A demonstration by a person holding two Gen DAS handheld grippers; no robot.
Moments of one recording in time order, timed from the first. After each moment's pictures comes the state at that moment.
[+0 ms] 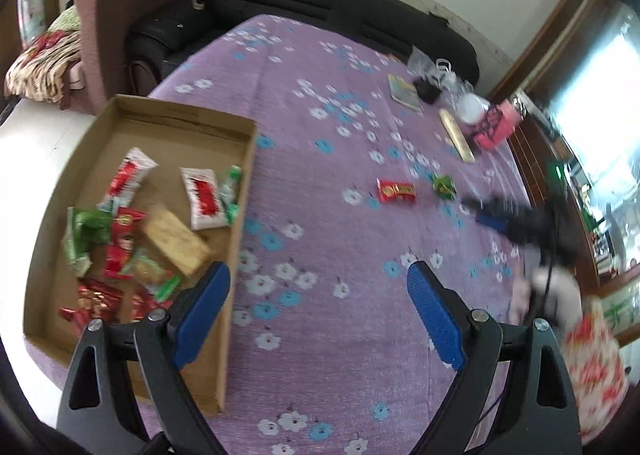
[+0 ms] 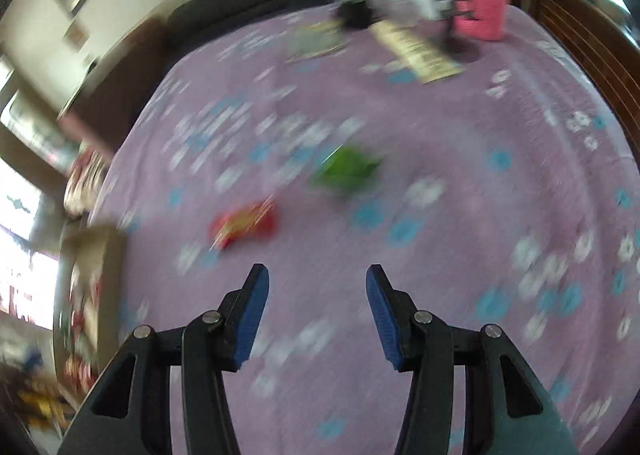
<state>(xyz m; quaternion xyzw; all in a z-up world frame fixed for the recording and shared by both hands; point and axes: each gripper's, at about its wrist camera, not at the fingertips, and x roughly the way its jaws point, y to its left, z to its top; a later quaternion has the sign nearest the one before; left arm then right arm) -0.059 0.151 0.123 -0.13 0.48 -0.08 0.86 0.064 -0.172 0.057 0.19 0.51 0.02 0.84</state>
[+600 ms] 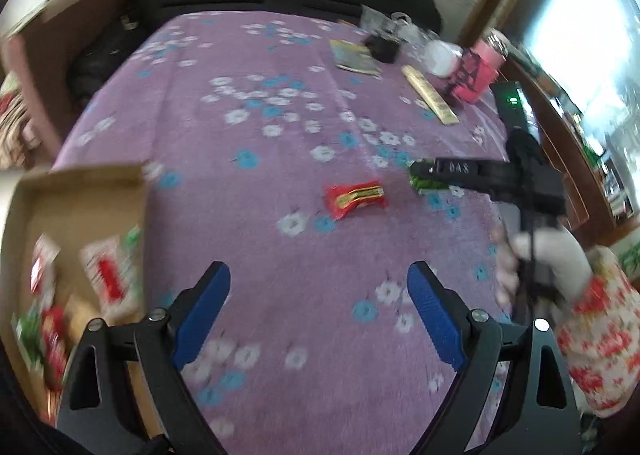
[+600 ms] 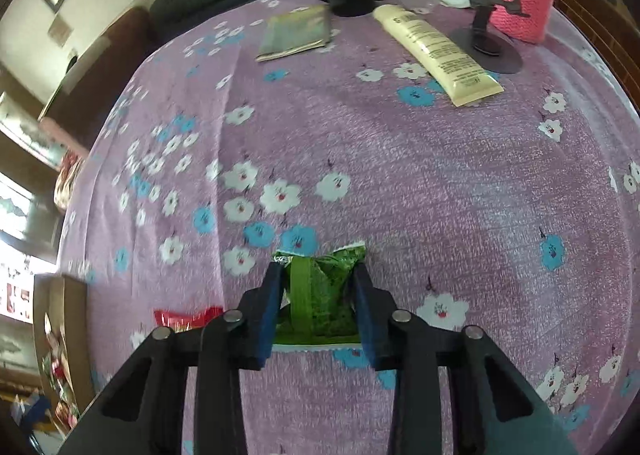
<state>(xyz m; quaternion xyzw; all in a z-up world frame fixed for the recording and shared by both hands) 0.027 0.064 0.092 -0.03 0.50 -0.16 0.85 0.126 -0.165 0.023 0.14 0.54 0.05 0.83</state>
